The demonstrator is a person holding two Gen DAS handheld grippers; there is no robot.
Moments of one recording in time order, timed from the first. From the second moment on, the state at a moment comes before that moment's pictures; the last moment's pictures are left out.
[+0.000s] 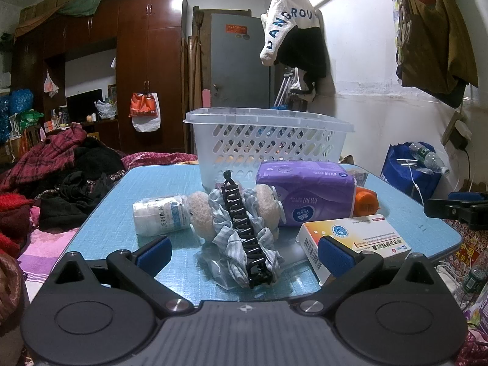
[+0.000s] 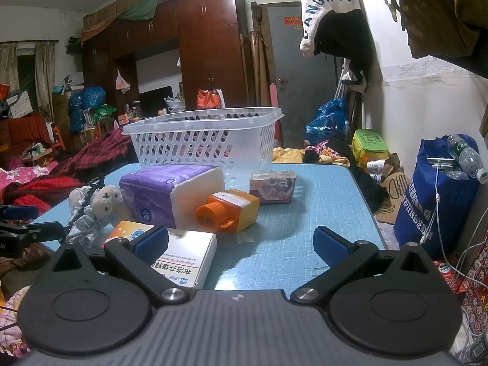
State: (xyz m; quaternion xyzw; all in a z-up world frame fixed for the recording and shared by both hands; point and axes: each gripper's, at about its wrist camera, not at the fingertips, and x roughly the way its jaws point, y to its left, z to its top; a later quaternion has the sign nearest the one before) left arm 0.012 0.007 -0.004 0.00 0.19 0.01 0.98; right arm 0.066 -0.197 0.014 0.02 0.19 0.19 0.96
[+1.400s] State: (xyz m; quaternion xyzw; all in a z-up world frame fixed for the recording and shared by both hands) left arm 0.025 0.041 -0.014 -0.02 0.15 -0.03 0.99; right arm 0.072 -0.159 -0.001 0.01 0.13 0.26 0.96
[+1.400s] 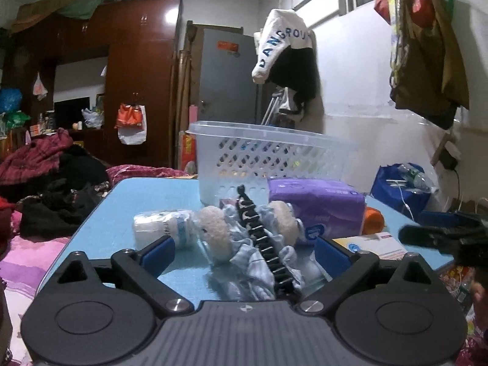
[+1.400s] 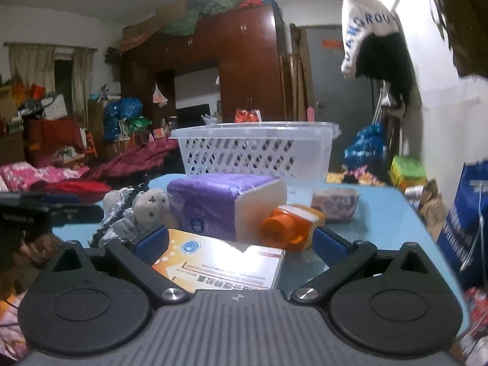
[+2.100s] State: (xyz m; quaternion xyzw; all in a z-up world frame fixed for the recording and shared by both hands) left arm 0.094 0.014 0.019 0.01 0.17 -0.12 0.98; right arm 0.100 -0.140 0.007 0.00 0.14 0.27 0.95
